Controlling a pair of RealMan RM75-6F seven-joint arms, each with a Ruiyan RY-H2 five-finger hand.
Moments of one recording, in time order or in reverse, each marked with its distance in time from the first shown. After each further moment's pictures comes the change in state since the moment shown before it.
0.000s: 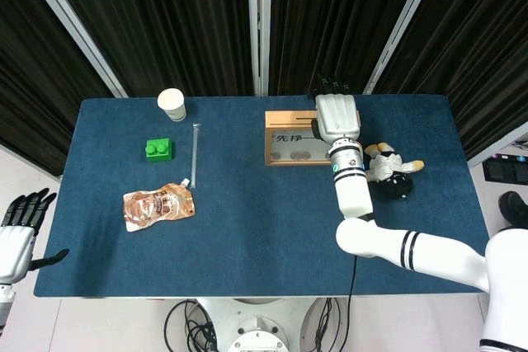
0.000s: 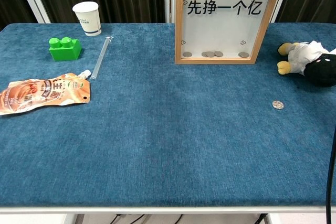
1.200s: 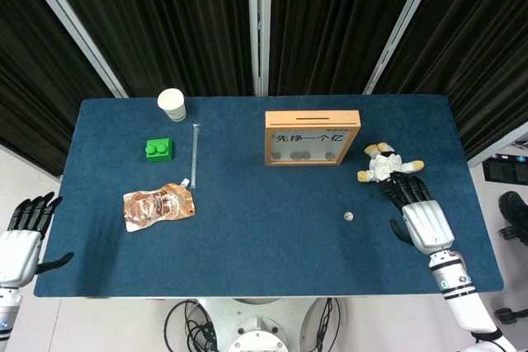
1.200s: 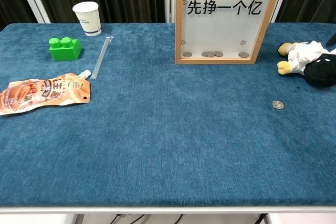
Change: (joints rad) left arm 0.014 -0.028 0.007 -0.015 0.002 0.016 0.060; right arm -0.713 0.175 -0.555 -0.018 -1.016 0.221 0.675
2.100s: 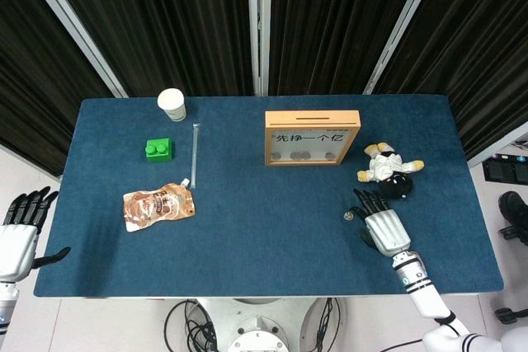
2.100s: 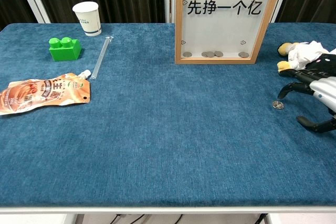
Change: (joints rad) left arm -0.015 0.013 -0.019 0.001 -0.017 -0.018 -0.009; right arm -0.027 -0.397 0.042 0.546 -0.163 -0.111 0.178
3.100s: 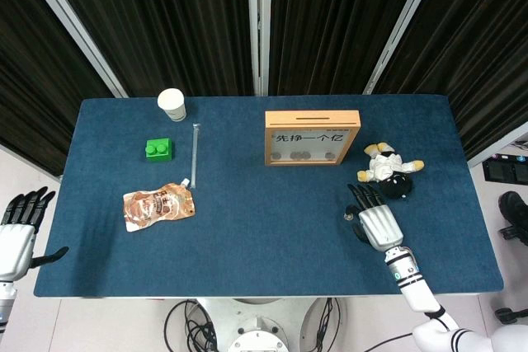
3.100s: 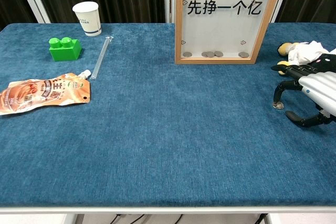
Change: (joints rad) left arm -0.002 -0.008 0.000 0.033 -0.009 -0.013 -0.031; right arm 0.005 -0.054 0.056 0.049 -0.014 -0.019 -0.007
